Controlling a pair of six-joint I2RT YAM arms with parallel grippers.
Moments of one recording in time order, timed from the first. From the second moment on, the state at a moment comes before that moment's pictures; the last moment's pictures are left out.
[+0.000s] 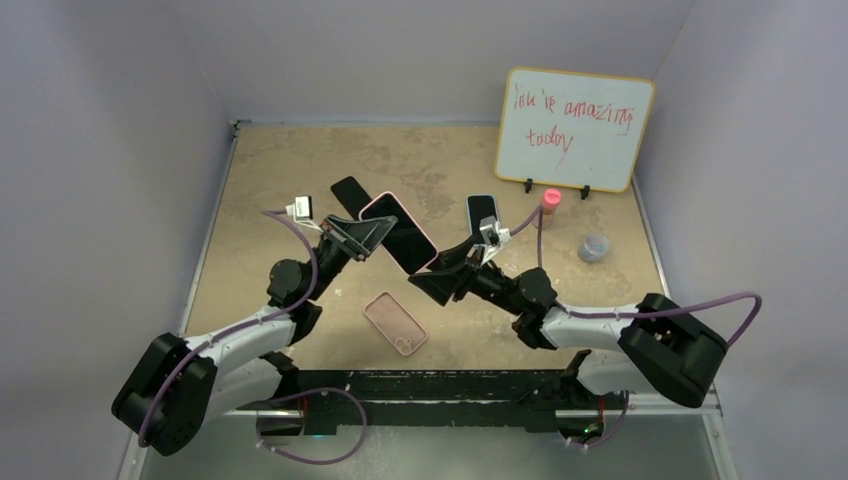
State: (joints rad) left arm -0.53 1.07 0.28 1.20 0.18 -1.19; right arm 0.87 1.29 0.32 1.25 -0.29 0.68
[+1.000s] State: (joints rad) left arm -0.58 1.09 0.26 1.24 0.10 -1.28; right arm 0.88 1.43 0.35 1.44 -0.39 0.59
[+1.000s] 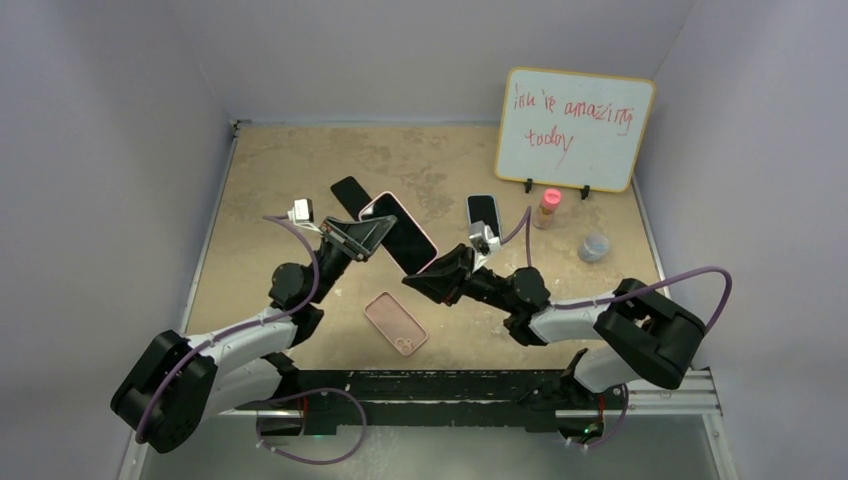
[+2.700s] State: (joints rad) left arm -0.39 1.09 0.60 0.72 0.89 -0.96; right arm 0.71 1.12 0.53 0.66 -0.87 0.21
